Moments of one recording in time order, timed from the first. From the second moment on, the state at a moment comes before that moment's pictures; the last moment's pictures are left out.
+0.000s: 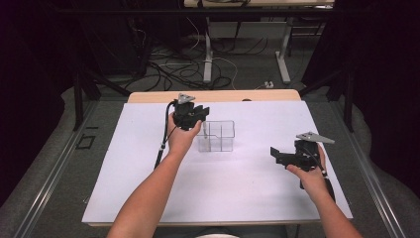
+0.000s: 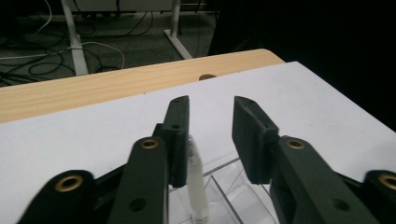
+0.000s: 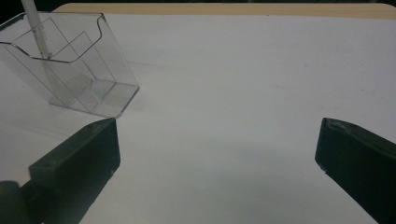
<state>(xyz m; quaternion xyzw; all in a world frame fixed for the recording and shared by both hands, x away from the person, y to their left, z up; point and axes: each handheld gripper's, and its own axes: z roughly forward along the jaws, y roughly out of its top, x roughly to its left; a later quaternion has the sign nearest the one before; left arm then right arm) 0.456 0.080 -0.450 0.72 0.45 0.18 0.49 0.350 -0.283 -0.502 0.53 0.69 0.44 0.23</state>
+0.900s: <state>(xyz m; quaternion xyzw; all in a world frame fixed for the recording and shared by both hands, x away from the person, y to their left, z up) 0.425 0.131 -0.413 0.73 0.43 0.20 0.49 0.349 -0.283 -0.500 0.53 0.68 0.44 0.23</state>
